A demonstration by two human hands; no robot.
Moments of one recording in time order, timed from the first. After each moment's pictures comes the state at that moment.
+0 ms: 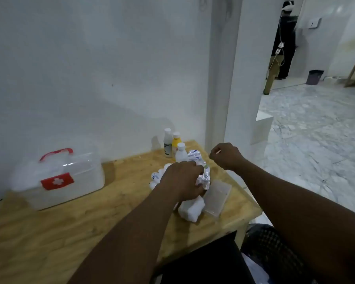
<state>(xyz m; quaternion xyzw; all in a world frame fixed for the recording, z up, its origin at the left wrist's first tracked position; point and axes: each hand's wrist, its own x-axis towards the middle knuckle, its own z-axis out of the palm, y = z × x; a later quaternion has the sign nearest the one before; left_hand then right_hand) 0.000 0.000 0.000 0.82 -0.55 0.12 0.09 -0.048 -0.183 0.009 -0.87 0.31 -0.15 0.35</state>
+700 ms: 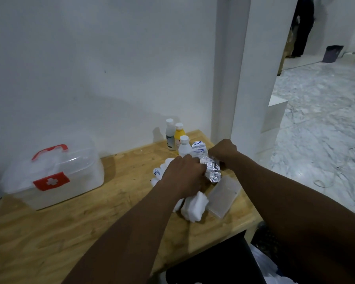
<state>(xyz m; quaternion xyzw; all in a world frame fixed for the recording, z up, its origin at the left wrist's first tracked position) 0.020 -0.014 -0.009 0.81 -0.57 0.14 0.02 0.011 -0.195 -0.029 -0.78 0.44 -0.10 0.44</state>
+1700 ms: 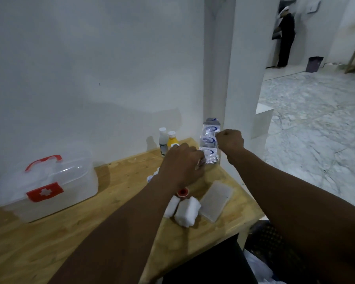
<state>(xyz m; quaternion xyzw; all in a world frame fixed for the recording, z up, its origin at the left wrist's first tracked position) 0.027 -0.031 0.021 0.77 -0.58 0.23 0.13 -0.013 -0.216 0.014 -0.69 0.43 -0.30 0.50</state>
